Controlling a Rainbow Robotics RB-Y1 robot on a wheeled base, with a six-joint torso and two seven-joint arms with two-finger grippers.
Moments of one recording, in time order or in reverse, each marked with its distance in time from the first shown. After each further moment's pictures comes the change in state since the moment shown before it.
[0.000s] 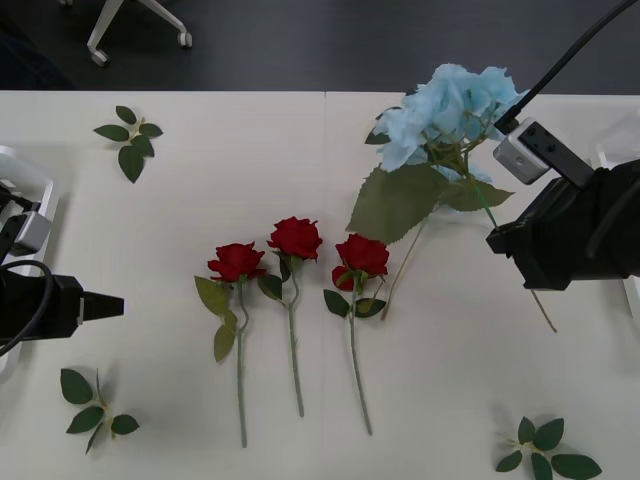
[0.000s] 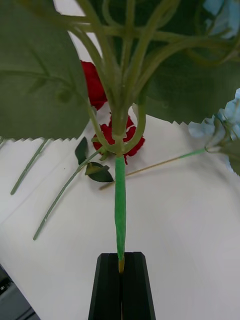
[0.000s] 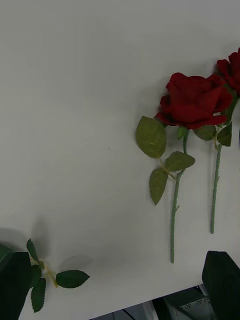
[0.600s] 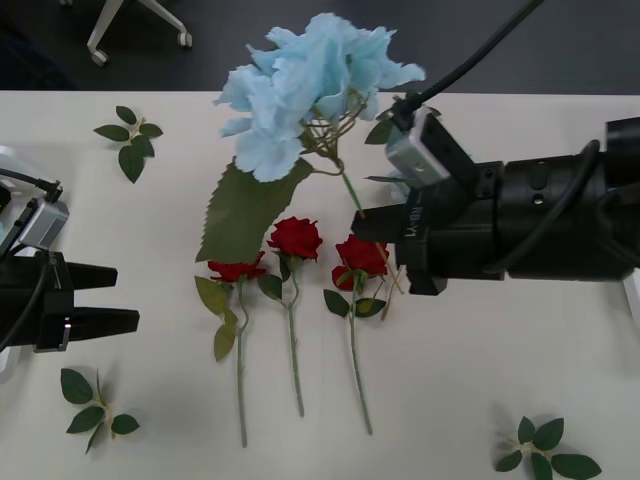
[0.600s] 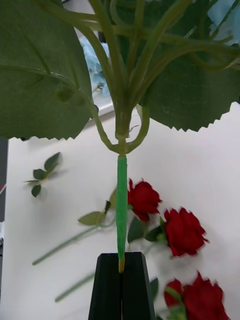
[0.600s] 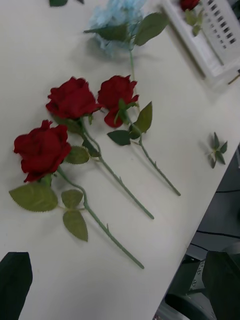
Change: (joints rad) right arm -0.259 0.001 0.468 0.066 -0.105 -0.664 0.316; left arm -0.046 0.000 0.083 0.195 0.533 -0.022 -0.687
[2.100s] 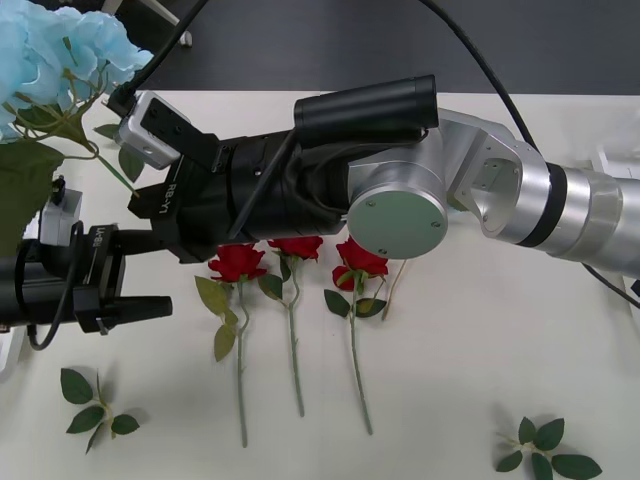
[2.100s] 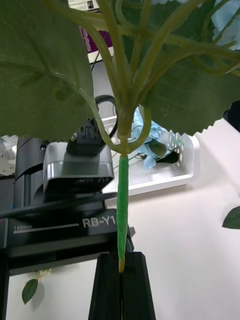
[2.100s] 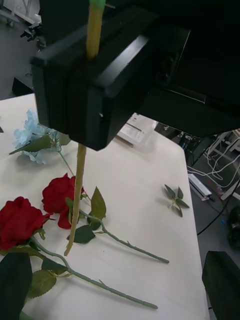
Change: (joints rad) right arm -0.511 0.561 0.447 0.530 0.056 -0.215 0.095; left arm -0.147 -0.139 -0.034 0.367 0.232 0.031 -0.546
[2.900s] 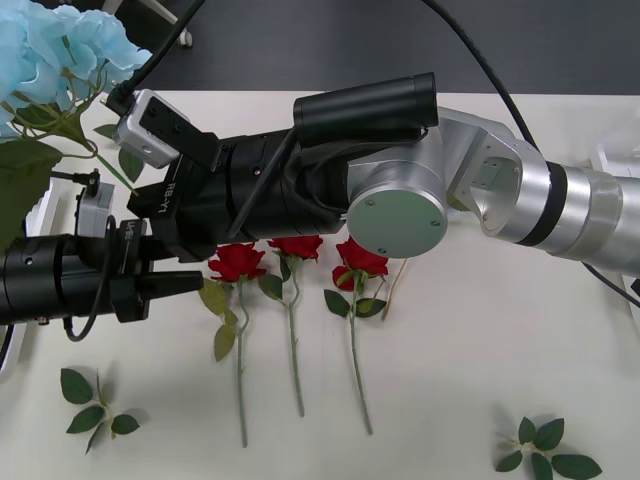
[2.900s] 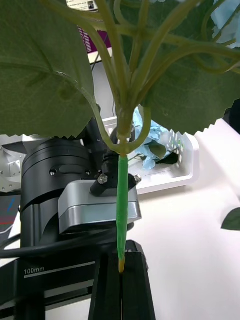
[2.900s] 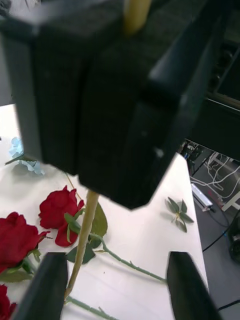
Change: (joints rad) right arm -0.003 0.000 0.000 0.000 0.000 0.000 0.000; left arm 0.000 -0.025 -0.090 0.005 -0.001 -0.106 0.000
